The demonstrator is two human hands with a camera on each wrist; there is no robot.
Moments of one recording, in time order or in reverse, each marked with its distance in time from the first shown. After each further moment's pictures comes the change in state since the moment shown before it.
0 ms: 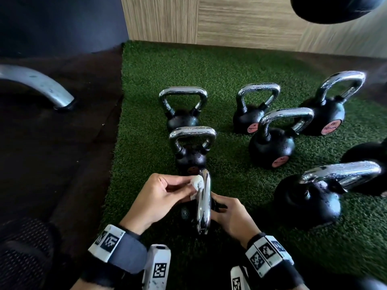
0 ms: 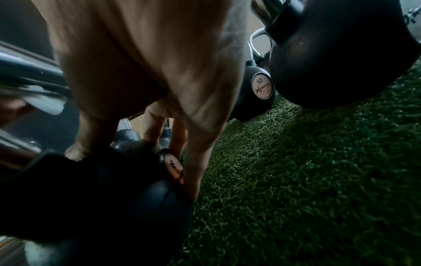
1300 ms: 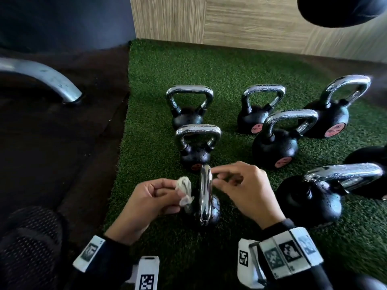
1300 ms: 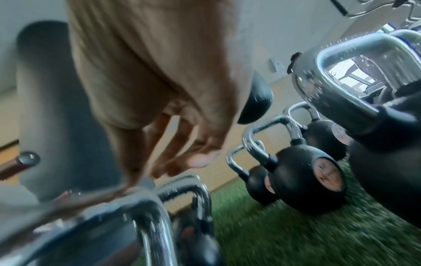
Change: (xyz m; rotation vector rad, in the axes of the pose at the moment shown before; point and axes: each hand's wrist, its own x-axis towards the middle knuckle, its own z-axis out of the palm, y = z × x) left_hand -0.041 0.008 -0.019 -0.157 0.119 -0.207; right_hand -0.034 -0.089 -0.033 -0.246 0.324 -0.497
